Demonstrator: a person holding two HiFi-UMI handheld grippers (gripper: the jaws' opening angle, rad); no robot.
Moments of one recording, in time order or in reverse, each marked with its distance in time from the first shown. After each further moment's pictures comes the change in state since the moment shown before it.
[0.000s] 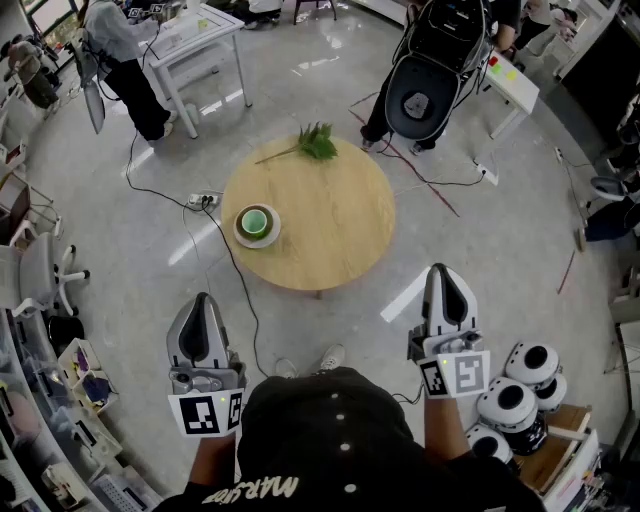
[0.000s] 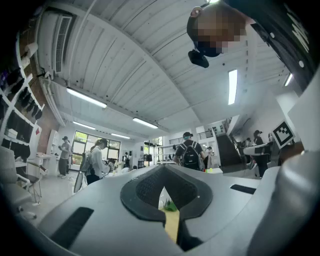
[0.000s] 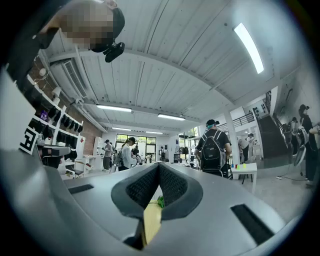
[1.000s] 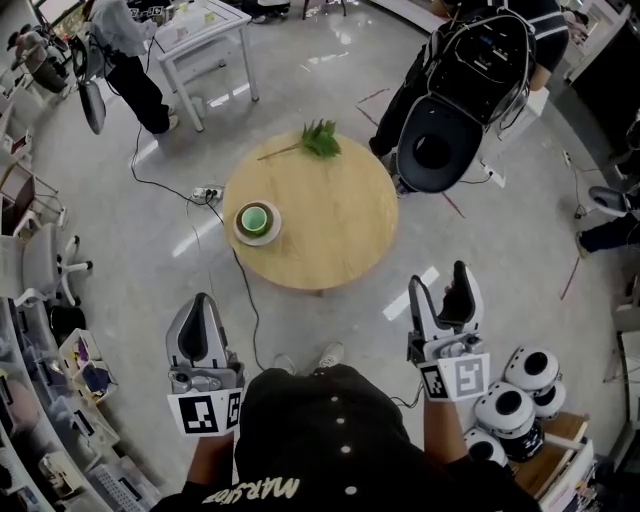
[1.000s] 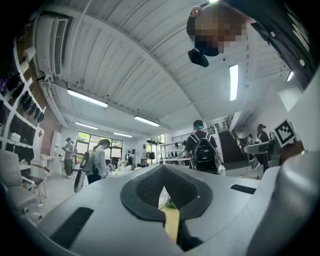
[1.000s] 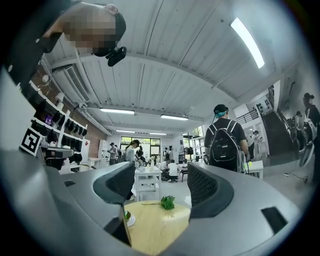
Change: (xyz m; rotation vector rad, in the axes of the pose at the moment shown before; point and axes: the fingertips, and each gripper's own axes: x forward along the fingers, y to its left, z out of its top) left arm 0.003 -0.013 -0.002 0.021 0.028 0.033; right arm 0.003 -0.014 -0.004 0.029 -0.020 0.058
